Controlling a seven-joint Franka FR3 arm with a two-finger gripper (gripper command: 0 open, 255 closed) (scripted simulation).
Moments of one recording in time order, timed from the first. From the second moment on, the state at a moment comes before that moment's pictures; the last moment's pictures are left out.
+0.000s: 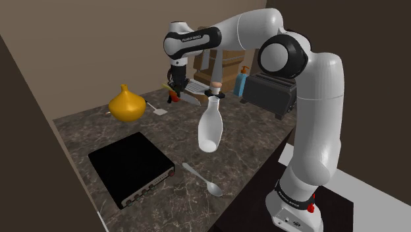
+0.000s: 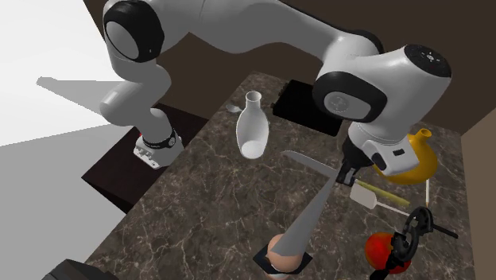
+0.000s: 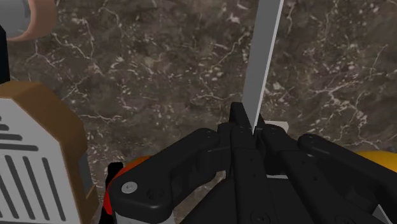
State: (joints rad) arm -0.02 0.37 0.00 -1.51 0.00 1.86 0.04
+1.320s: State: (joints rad) arm -0.02 0.45 0.00 -1.67 0.00 2.09 0.04
